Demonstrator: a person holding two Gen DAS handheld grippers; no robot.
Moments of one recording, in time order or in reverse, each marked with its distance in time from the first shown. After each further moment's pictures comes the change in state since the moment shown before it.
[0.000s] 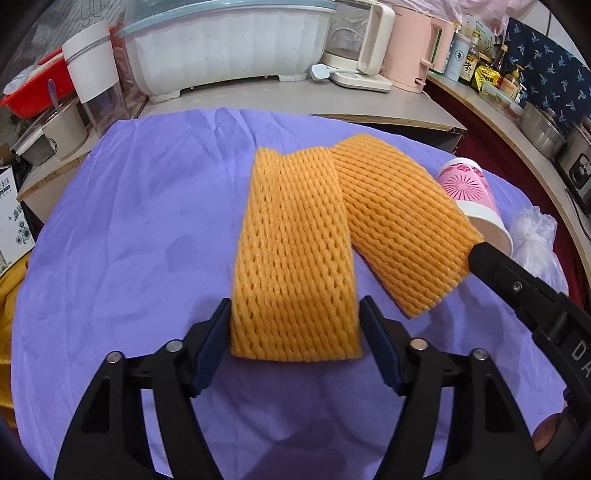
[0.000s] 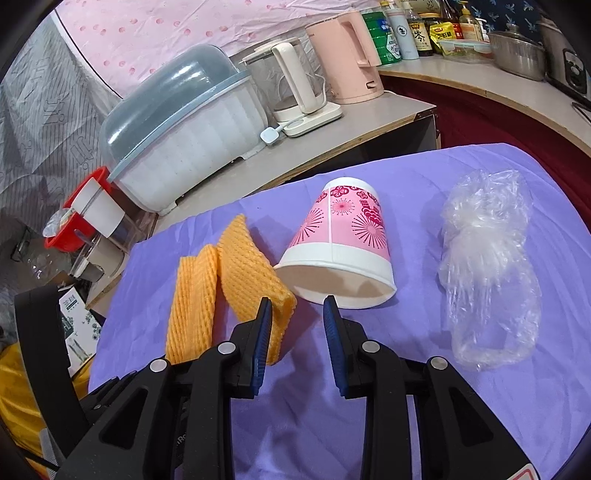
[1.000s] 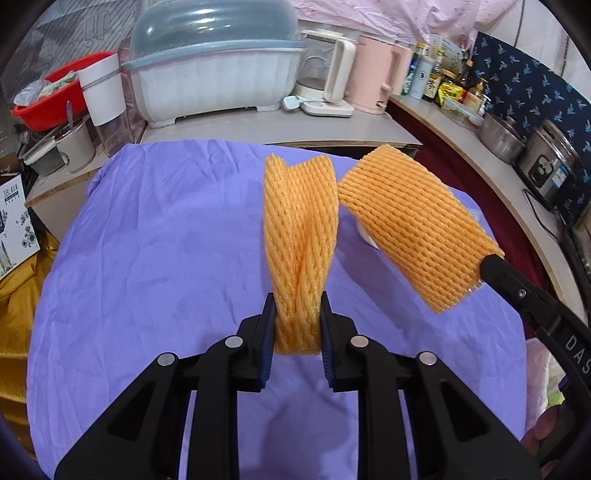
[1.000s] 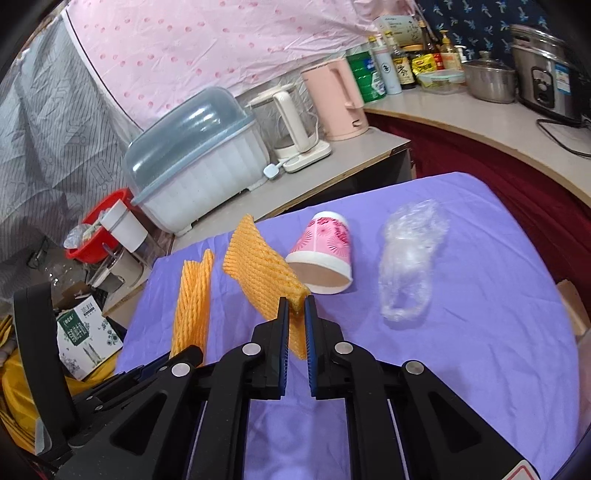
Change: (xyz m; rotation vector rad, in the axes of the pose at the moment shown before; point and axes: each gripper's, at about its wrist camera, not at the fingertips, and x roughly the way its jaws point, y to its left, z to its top) left arm -0.093 -0.019 -0.028 0.029 -0.071 -0.088; right arm -0.115 -0.009 -0.018 0.009 -0.116 -0.007
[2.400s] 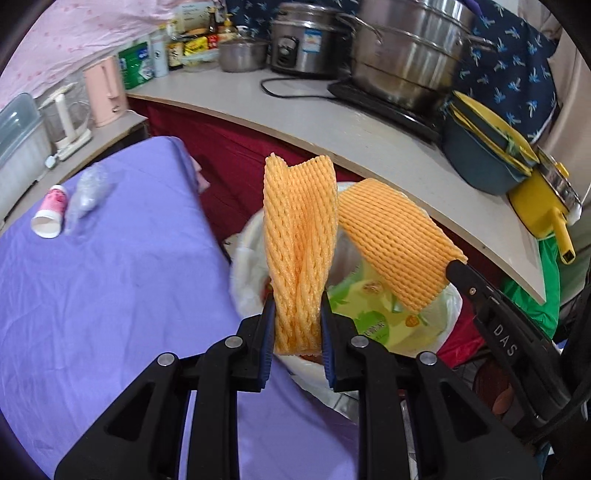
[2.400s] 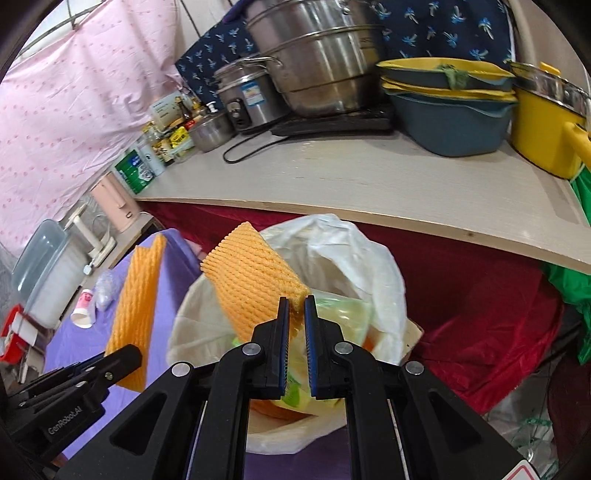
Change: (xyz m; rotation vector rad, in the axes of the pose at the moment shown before) left arm -0.097 -0.375 -0.178 0.528 0.107 -0.350; right arm -0.290 -0.324 -0.125 0.390 -0.215 -0.498
